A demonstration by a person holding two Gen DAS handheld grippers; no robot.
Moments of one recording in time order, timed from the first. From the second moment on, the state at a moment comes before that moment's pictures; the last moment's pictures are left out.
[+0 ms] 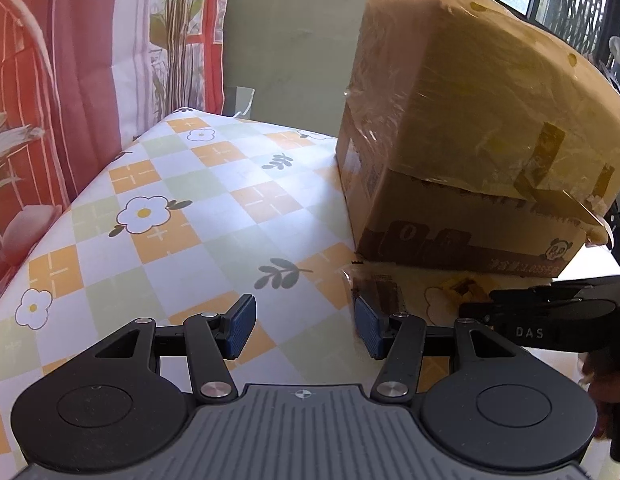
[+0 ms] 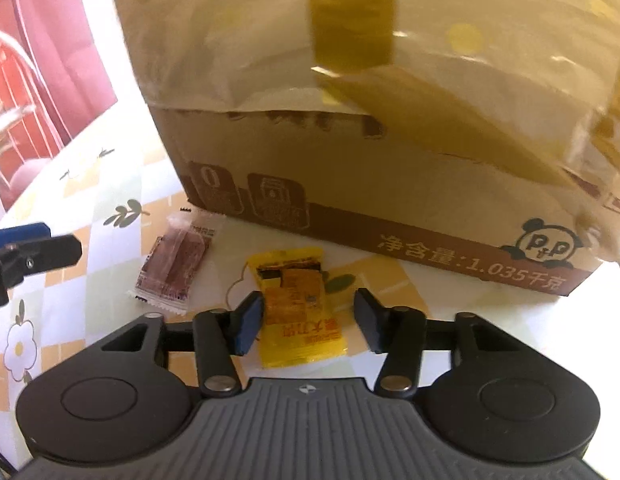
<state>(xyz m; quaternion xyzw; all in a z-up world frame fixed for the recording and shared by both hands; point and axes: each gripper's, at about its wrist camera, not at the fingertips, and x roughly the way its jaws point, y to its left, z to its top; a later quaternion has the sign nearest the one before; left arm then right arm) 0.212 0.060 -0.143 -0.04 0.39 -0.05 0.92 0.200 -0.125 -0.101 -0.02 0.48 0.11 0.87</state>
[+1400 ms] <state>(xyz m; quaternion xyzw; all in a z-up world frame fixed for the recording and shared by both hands) 0.259 -0.019 -0.182 0.04 0.41 -0.05 0.91 0.123 -0.231 -0.114 0.04 0.32 0.14 0.93</state>
